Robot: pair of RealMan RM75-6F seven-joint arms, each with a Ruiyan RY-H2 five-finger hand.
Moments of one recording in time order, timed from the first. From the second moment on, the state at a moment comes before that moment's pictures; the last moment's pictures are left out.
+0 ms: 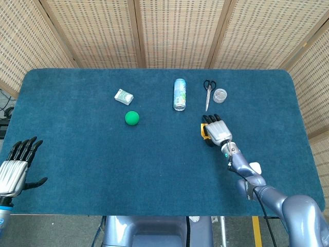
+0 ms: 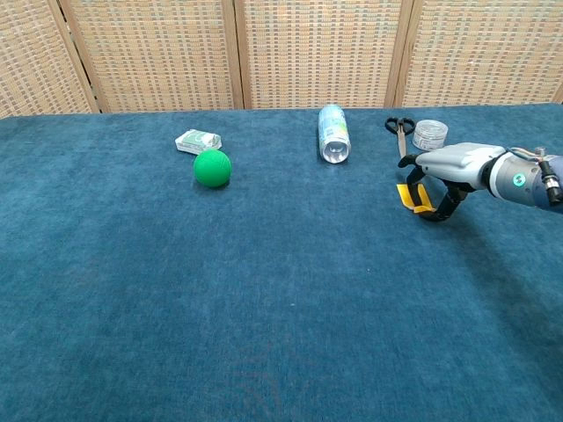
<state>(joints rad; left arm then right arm) -0.15 -1.12 -0.02 -1.62 1.50 1.41 0.06 0.86 -1.73 0.17 -0.80 -1.19 0.60 -0.15</state>
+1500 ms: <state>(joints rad) -0.15 -1.12 -0.02 -1.62 1.50 1.40 0.05 0.95 -1.75 0.26 -0.52 -1.18 0.59 -0.10</state>
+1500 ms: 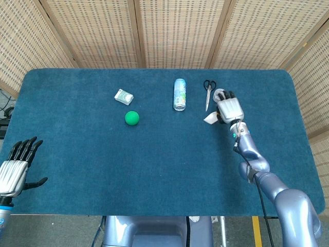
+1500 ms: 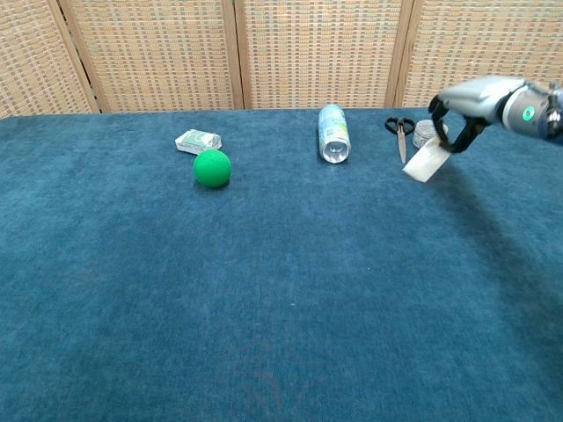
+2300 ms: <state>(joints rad) -0.15 -1.12 -0.02 -1.62 1.51 1.41 0.05 0.68 -1.50 0.24 -0.98 -1.29 1.17 0.06</state>
